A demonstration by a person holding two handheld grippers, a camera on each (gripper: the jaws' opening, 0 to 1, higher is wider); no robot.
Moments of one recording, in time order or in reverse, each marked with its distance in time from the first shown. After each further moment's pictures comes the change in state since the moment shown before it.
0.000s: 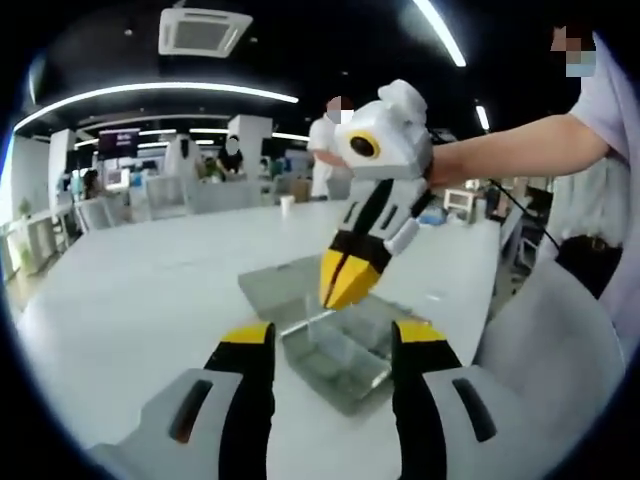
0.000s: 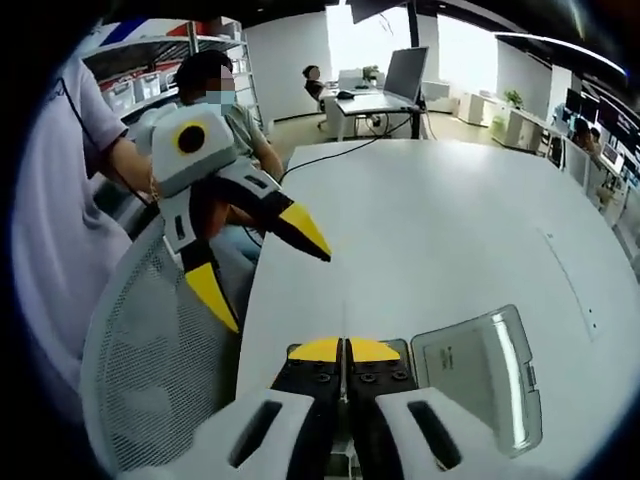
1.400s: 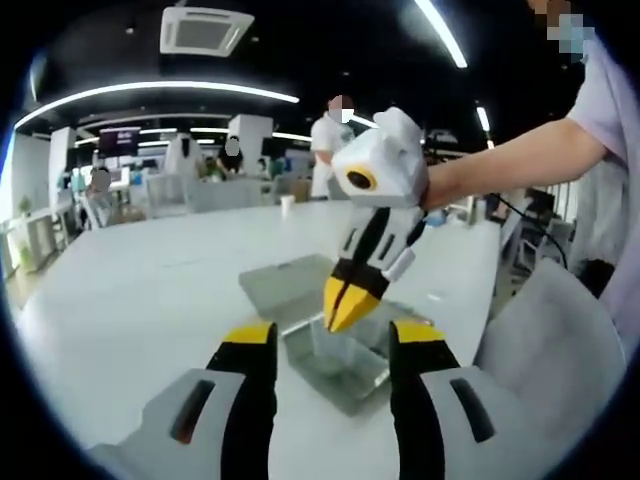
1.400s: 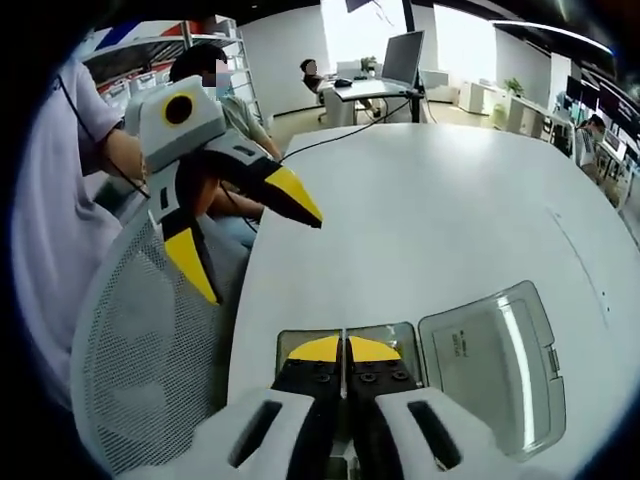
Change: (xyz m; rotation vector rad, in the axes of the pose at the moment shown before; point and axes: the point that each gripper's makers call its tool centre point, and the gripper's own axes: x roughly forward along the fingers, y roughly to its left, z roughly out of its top) left arm 0.000 0.003 -0.002 -0.008 0.001 -0.001; right arm 0.018 -0.004 -0.023 0.040 0.015 0.018
